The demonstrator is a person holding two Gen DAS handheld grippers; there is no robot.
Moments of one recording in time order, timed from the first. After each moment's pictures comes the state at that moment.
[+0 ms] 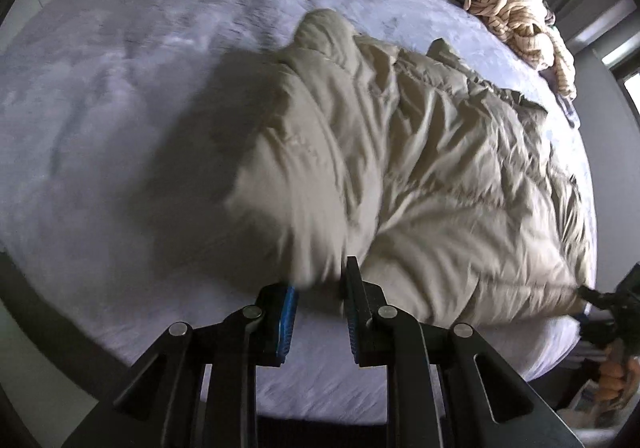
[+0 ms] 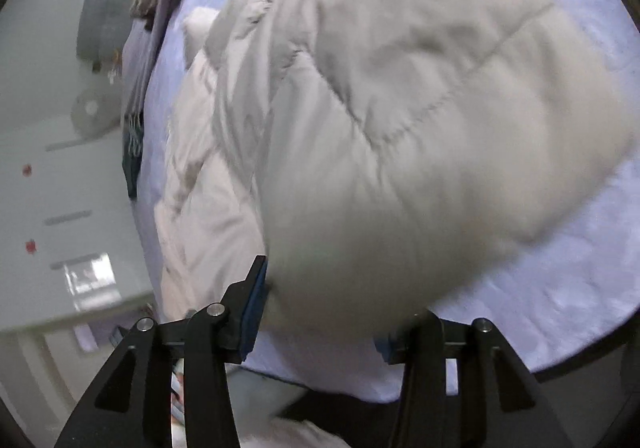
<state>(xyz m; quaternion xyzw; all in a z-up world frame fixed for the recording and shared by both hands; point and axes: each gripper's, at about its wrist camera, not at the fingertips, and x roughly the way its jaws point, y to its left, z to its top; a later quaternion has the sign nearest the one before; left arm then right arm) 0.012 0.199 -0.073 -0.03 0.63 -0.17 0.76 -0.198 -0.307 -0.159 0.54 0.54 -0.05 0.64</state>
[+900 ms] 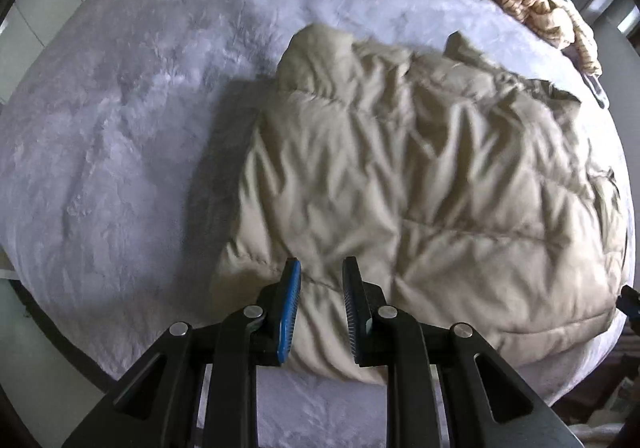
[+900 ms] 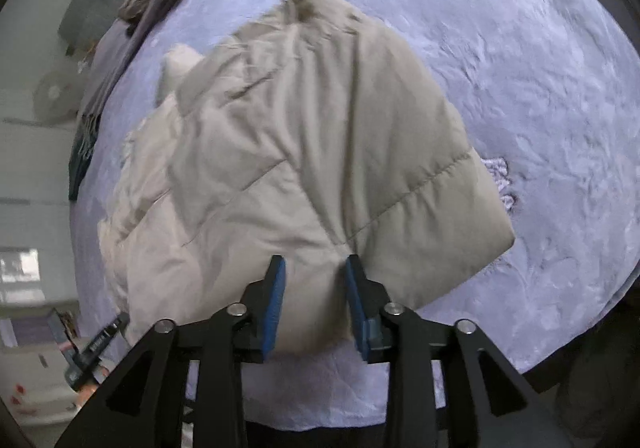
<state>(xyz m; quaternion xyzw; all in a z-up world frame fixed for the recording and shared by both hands) 0.044 0.165 -0.077 0.05 0.62 -0.14 0.77 -0.191 -0.342 -0.136 0.42 0.55 -0.15 0.71</state>
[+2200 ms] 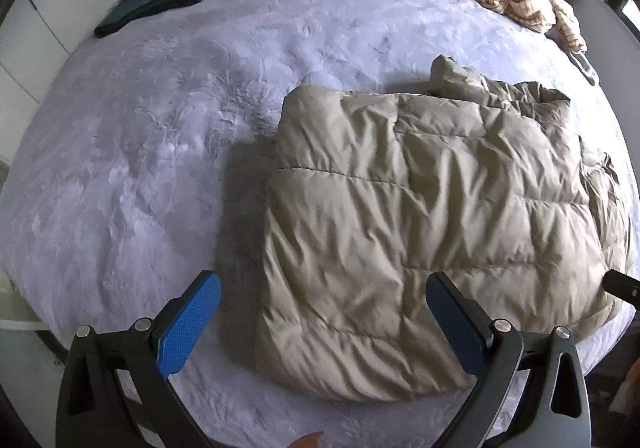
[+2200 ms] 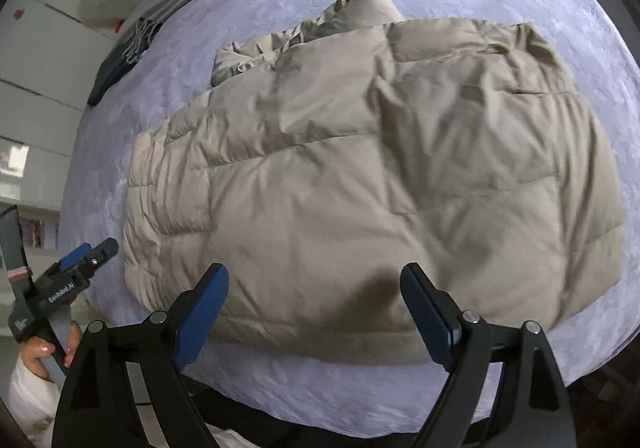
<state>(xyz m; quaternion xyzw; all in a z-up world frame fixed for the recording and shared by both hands) 0.079 0.160 -0.052 0.11 0.60 -0.17 0.78 -0.082 -0.196 -0.108 0.30 0.59 -0.07 0.75</state>
